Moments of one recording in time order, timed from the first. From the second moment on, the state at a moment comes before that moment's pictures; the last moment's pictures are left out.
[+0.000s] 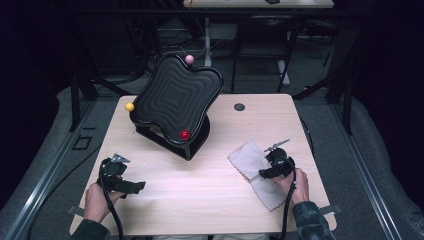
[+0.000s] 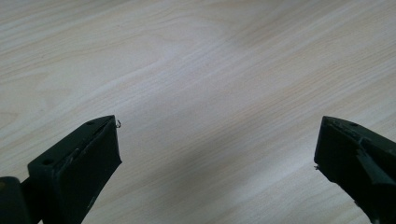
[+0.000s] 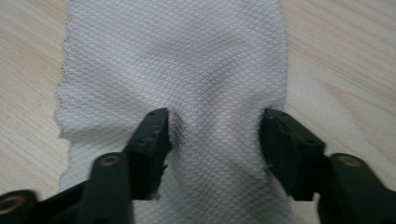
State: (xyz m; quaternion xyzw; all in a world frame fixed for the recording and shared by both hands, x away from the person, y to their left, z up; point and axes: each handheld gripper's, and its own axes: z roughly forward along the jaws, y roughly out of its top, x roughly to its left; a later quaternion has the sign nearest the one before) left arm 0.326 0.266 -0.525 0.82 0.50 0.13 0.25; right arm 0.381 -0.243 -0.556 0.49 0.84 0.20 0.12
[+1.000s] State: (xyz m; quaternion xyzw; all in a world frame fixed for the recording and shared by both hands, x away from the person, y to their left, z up) left arm 0.320 0.254 -0.513 0.82 0.47 0.16 0.29; right arm 0.352 -0.245 -0.501 0.46 0.81 0.31 0.19
